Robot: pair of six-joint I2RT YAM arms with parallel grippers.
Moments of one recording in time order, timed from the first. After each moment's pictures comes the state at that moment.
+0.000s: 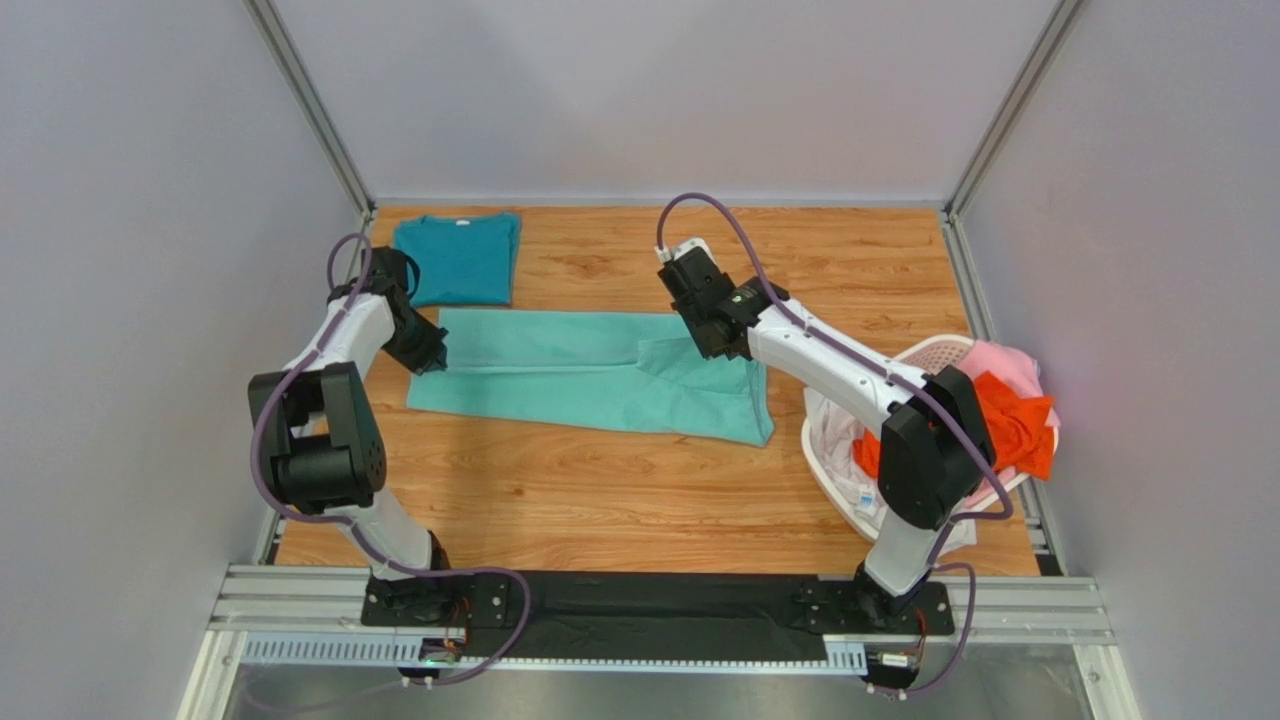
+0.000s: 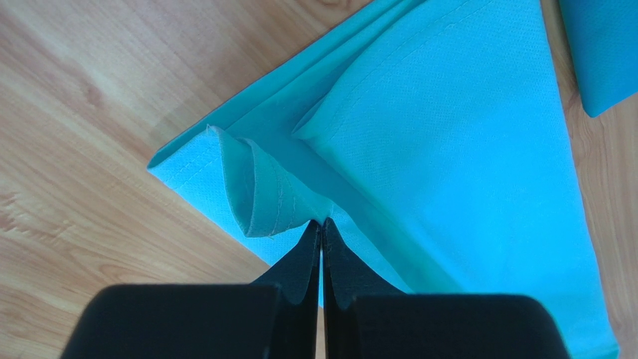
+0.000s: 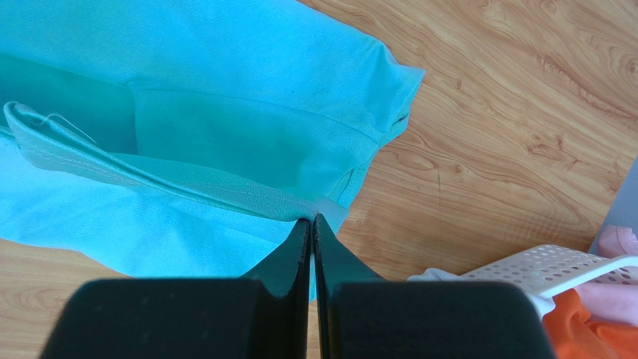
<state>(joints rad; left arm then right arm) 0.16 1.67 1.17 -0.70 -0.04 -0.78 0.69 1.75 1.47 -0.72 0.45 0.11</state>
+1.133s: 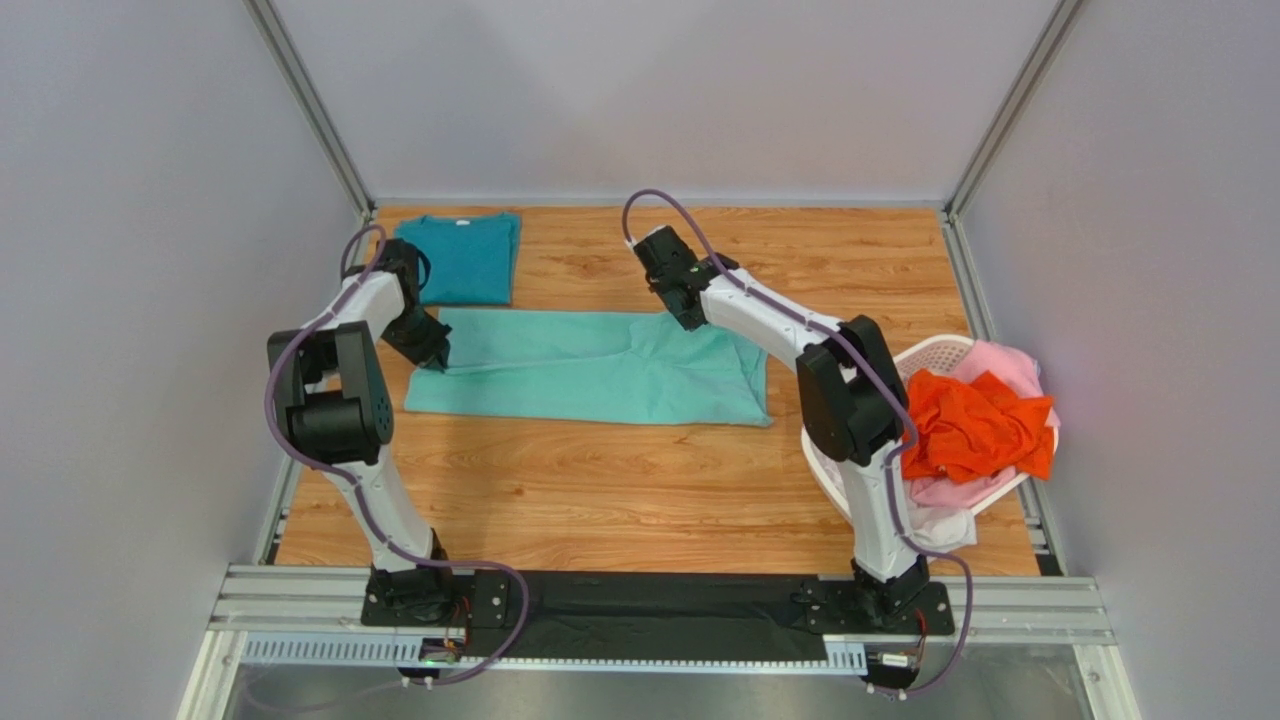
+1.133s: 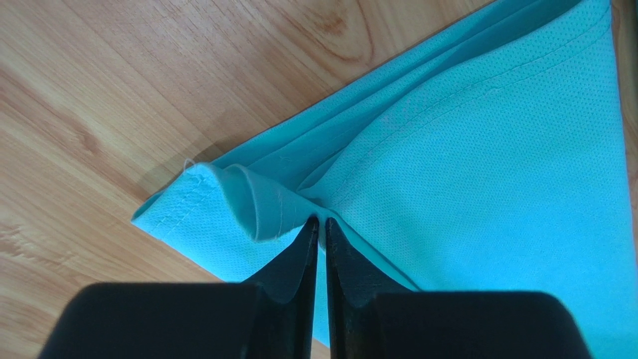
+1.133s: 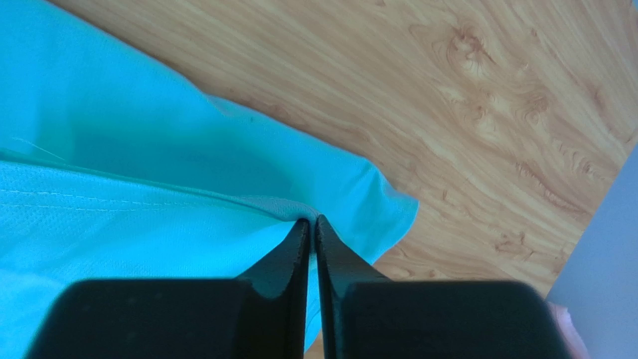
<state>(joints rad) 0.15 1.89 1.34 -0.78 -0.11 -0.78 0.62 2.11 1.75 -0.66 0.47 -0.11</state>
